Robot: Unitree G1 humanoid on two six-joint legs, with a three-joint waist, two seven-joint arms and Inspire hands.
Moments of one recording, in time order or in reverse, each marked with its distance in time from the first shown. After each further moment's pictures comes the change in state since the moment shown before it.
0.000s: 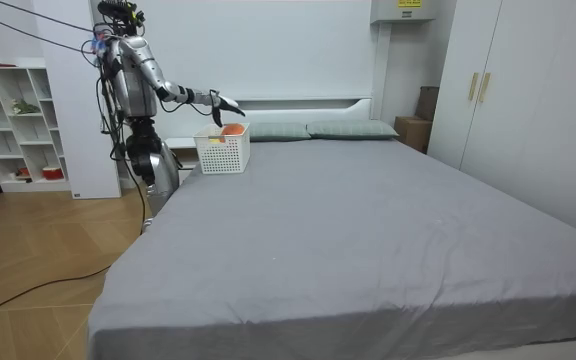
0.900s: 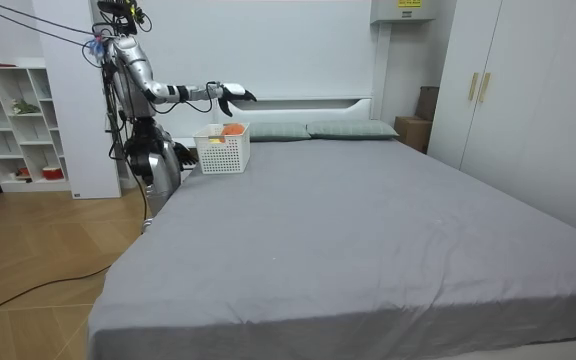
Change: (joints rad) left arm -0.011 -0.030 0.000 0.001 -0.002 -0.023 -0.001; right arm 0.055 -0.076 -0.107 -0.145 0.056 -0.026 -0.046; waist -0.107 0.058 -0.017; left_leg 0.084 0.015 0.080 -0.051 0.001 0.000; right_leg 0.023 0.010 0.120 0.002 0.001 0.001
